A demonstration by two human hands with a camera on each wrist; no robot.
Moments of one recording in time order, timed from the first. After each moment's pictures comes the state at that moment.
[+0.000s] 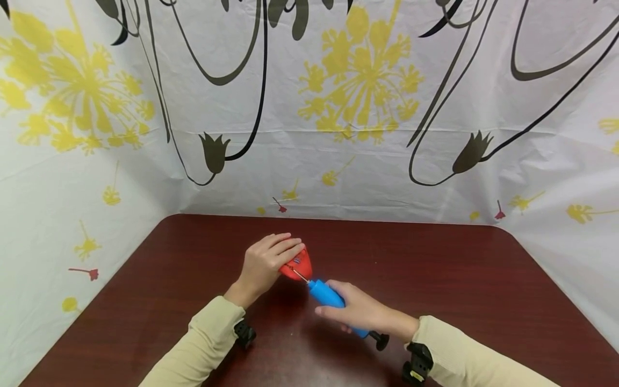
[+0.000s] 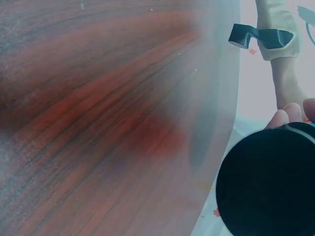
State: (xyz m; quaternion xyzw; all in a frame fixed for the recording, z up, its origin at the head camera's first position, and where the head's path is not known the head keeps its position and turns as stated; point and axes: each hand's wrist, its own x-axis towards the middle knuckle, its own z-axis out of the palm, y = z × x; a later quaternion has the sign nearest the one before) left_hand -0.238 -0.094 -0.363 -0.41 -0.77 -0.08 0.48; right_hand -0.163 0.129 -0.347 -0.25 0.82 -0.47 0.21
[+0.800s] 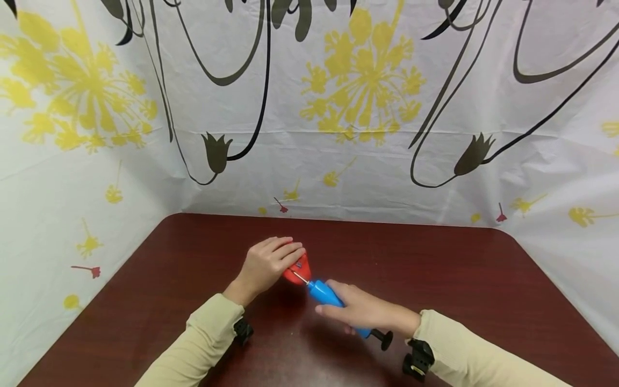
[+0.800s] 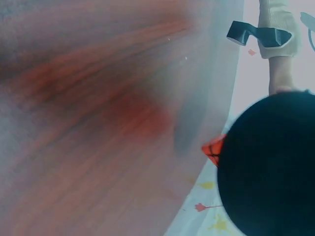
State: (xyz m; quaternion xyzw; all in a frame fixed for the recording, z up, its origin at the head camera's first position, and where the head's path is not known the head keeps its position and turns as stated) left_hand -0.237 -0.097 -0.359 -0.44 -0.75 -0.01 0.48; right_hand -0.160 0.127 -0.333 -0.26 0.84 -0.43 0.23
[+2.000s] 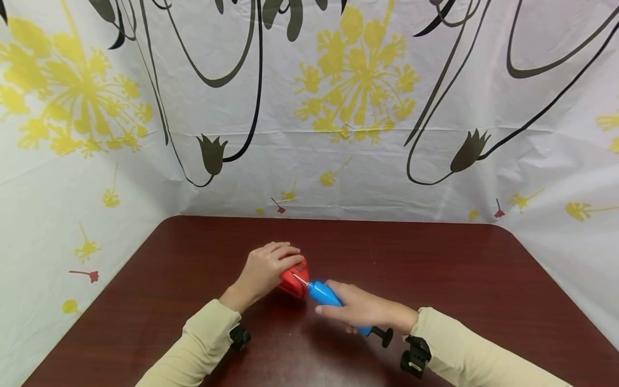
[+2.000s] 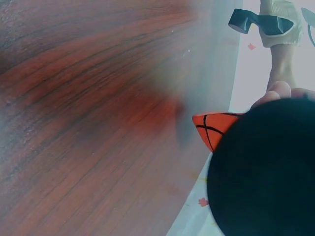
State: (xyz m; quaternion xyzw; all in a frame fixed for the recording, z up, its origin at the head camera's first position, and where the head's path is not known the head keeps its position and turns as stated) left_hand -0.229 -0.092 -0.362 -0.43 -0.82 -0.06 0.36; right_hand -0.165 0.135 -0.338 -0.26 0.84 -0.42 0.24
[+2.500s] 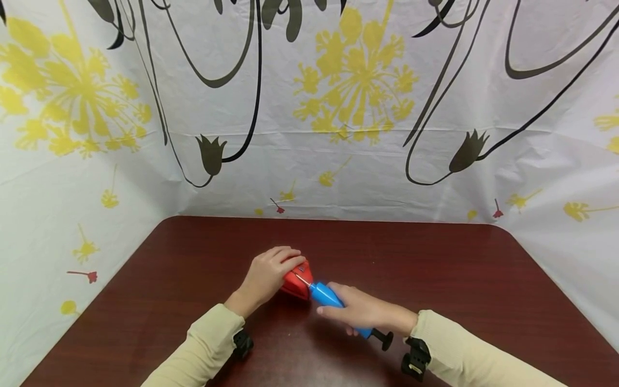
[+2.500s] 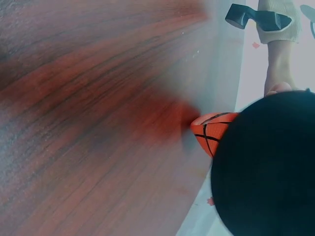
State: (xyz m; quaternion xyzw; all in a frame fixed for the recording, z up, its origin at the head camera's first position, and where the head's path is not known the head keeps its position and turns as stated) left_hand -0.226 -0.085 -0.375 -0.41 -0.84 -0.09 0.35; right_hand -0.163 0.138 -0.342 -0.24 0.84 -0.42 0.25
